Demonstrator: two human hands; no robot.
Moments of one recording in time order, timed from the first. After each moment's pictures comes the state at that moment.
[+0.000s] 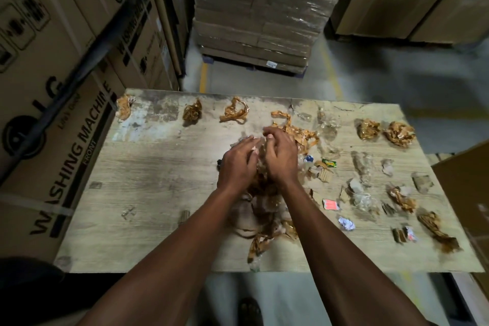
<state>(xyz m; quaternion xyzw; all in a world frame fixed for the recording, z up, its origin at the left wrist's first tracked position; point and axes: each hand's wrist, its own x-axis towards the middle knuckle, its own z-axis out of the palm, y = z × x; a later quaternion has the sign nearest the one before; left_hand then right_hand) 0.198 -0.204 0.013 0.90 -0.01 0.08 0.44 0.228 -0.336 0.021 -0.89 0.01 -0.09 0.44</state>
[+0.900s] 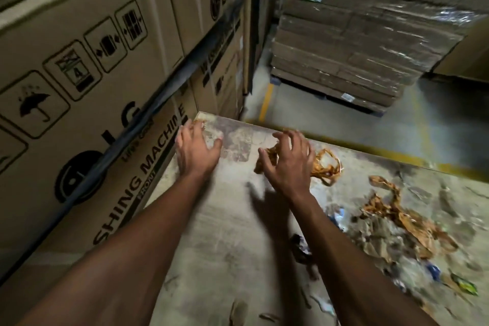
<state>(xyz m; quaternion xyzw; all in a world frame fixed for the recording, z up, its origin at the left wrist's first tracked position) 0.348 0.104 -0.041 0.91 0.30 0.13 0.27 0.389 -0.130 -0.036 -0.94 -0.17 -0.17 0.26</state>
